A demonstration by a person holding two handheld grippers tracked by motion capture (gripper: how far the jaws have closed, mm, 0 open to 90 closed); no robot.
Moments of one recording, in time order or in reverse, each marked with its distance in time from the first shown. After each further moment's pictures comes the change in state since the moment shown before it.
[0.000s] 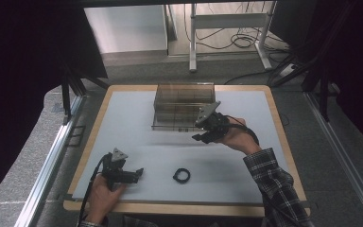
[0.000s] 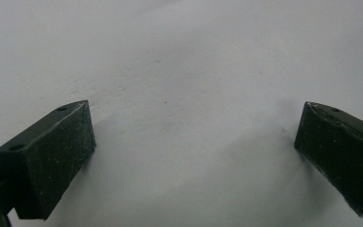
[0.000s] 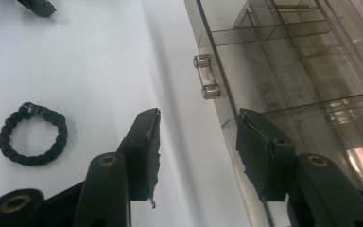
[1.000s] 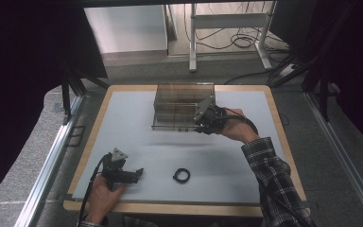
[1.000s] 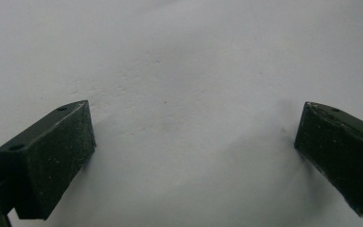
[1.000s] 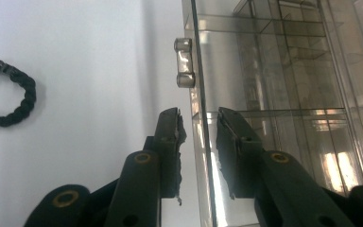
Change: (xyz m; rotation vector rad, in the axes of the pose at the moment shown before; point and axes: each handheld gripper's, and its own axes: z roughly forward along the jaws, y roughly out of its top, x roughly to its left) left arm 0.000 0.000 0.000 0.000 0.000 -0.001; right arm -0.024 0.011 0.006 0.087 0.033 -0.170
